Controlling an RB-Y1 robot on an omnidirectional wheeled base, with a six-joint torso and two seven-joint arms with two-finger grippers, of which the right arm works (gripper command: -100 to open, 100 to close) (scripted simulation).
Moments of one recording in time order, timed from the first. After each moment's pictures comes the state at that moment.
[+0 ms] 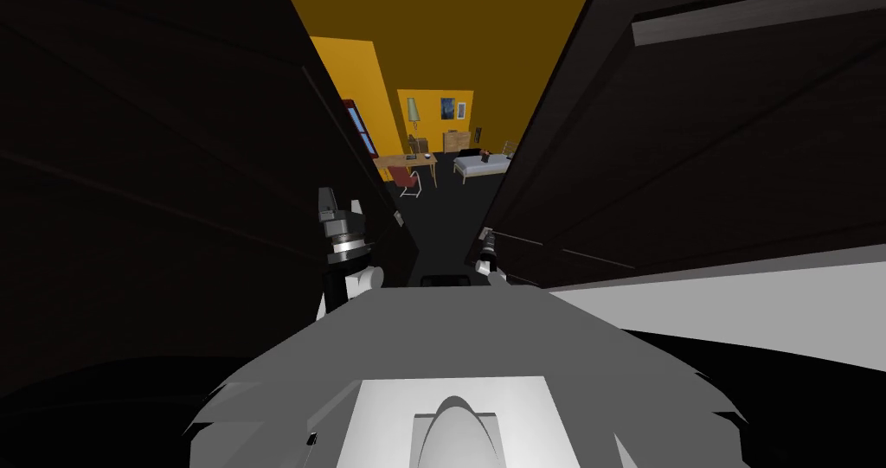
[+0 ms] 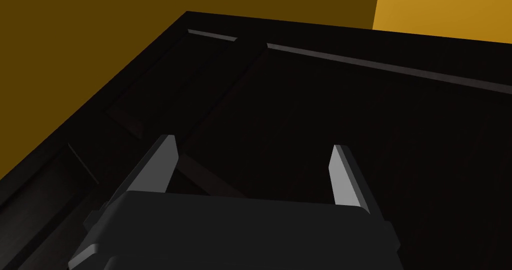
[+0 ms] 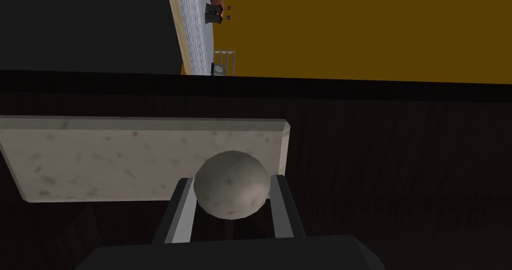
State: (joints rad) arm -0.23 -0.02 -0.23 -0.50 -0.25 -0.89 0.22
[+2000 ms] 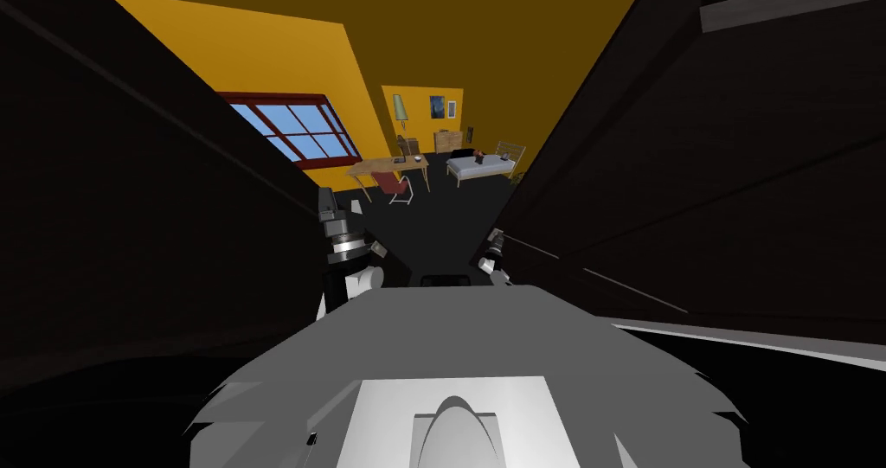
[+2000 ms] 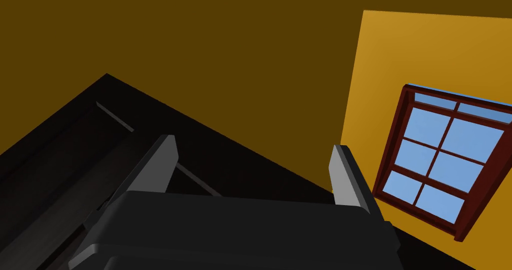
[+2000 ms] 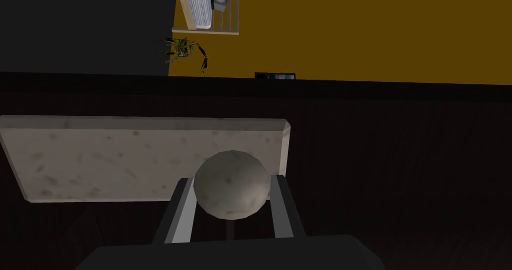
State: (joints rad) arm -0.24 -0.03 -0.36 -0.50 -0.36 -0.89 0.31
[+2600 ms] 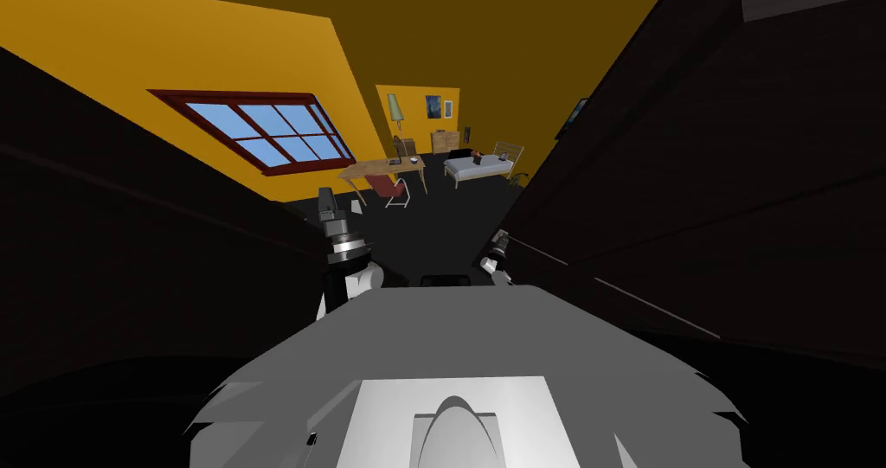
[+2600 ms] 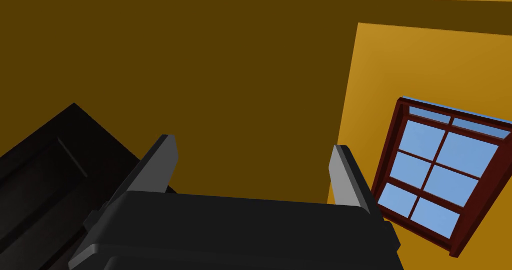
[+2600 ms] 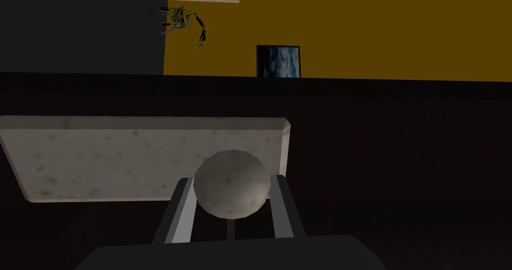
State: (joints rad) arm -0.24 -0.03 -0.42 -0.52 -0.40 -0.89 0.34
